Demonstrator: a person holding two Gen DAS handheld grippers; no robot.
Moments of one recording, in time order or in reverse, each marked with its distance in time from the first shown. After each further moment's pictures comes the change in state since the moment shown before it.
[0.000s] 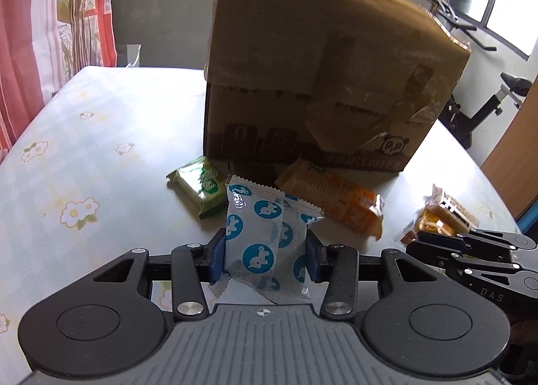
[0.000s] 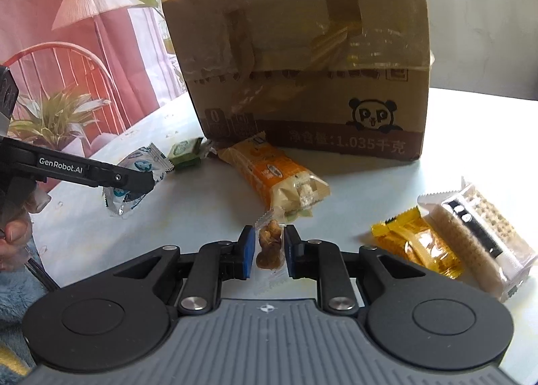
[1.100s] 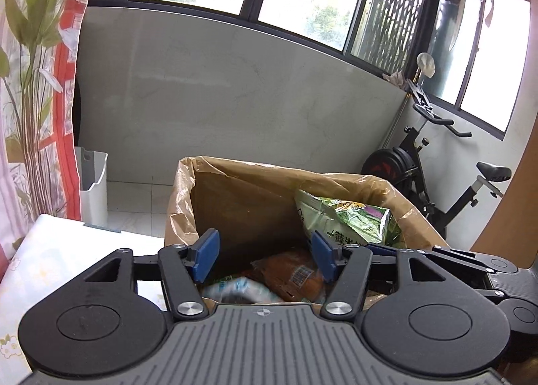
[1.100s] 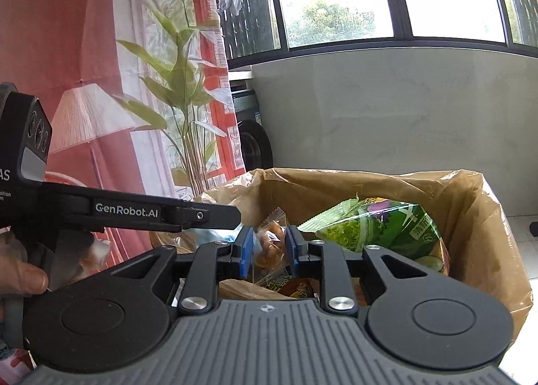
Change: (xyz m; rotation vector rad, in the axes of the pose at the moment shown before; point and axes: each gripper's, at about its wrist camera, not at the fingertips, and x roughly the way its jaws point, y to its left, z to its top) left arm 0.004 -0.014 0.189 0.008 -0.308 -0.090; right arm 0.039 0.014 0.226 -0.096 -0.270 0.050
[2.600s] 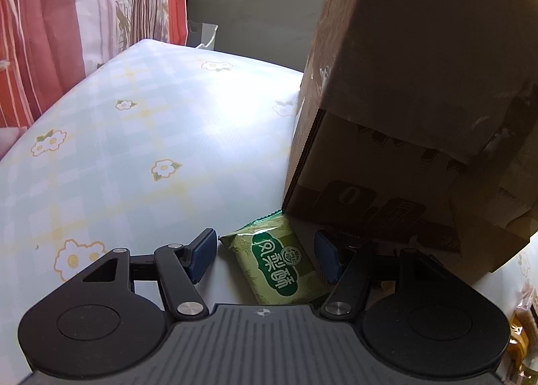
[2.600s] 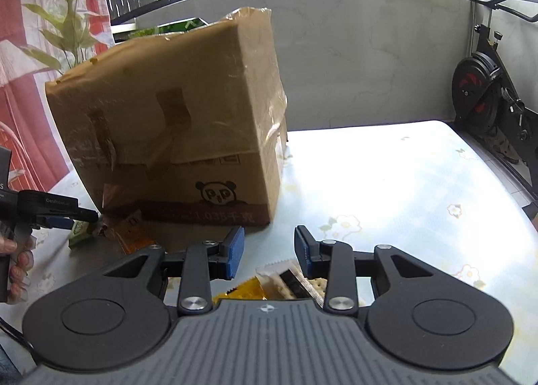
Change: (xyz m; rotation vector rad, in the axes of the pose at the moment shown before) left arm 0.024 0.071 -0.159 -0.166 0.331 0.368; right arm -0.129 -0.065 -0.165 0.187 0.181 -0.370
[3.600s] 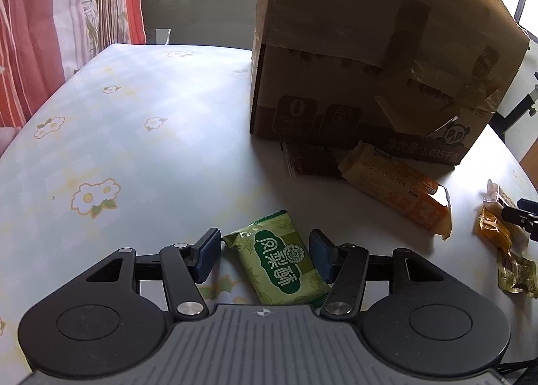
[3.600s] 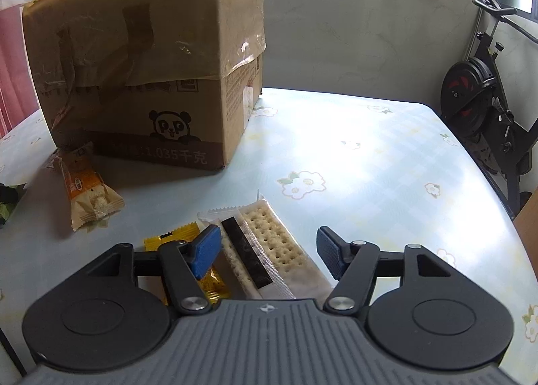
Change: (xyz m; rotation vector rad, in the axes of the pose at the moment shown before) left arm -0.049 0.000 -0.064 0.156 0.010 -0.128; right arm 0.029 -0.017 -0.027 -0.143 0.109 -0.097
